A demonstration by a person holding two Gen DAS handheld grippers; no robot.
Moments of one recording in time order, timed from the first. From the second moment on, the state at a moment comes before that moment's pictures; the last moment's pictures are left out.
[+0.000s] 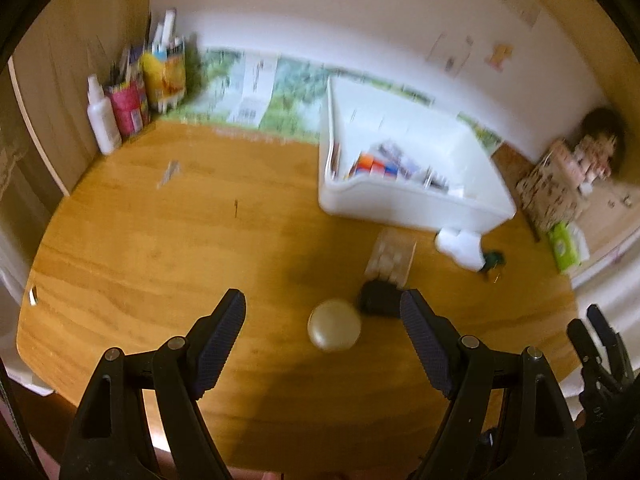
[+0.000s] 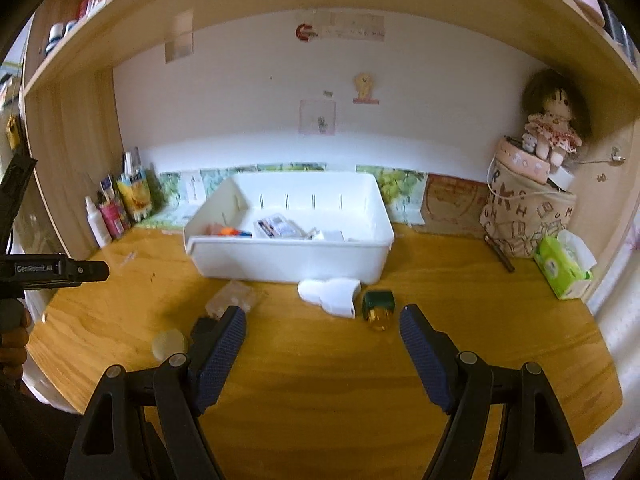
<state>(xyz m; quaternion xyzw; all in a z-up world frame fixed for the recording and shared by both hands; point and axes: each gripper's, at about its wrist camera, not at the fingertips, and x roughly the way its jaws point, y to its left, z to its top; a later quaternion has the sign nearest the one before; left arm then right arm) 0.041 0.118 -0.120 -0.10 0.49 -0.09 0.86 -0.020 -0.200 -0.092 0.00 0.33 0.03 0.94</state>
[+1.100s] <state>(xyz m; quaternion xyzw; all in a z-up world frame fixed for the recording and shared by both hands) 0.064 0.072 -0.220 -0.14 0.63 0.08 0.76 0.080 -0.269 -0.149 -0.09 0.43 0.14 0.89</state>
